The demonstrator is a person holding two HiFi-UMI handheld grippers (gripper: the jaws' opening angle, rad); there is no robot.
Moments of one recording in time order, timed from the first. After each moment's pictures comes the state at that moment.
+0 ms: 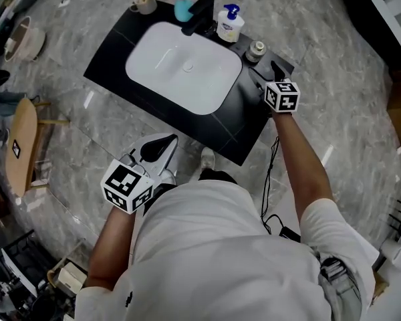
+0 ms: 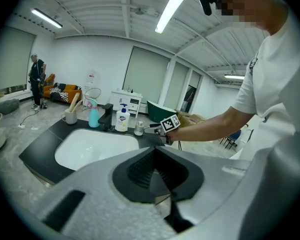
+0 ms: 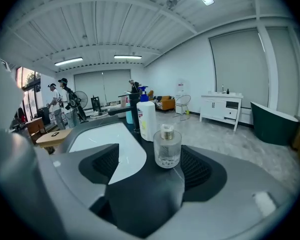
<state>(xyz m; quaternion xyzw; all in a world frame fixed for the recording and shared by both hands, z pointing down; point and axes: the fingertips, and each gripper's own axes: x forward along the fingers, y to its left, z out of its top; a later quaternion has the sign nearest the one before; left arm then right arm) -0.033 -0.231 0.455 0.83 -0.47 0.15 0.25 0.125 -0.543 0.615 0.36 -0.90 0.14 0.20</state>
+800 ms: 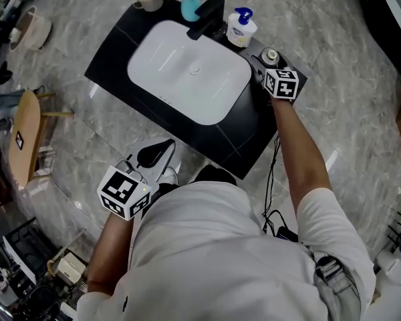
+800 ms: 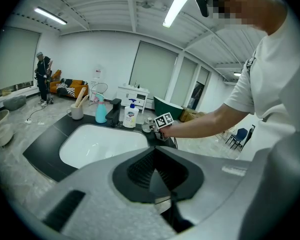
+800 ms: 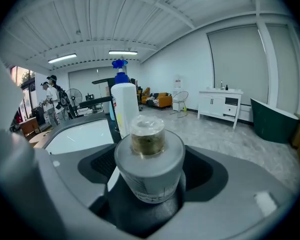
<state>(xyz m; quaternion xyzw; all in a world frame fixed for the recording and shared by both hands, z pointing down) -0.052 -0.268 0.476 0.81 -0.49 0.17 0.28 0.087 -0.636 0.672 0.38 -0.89 0.15 0.21</state>
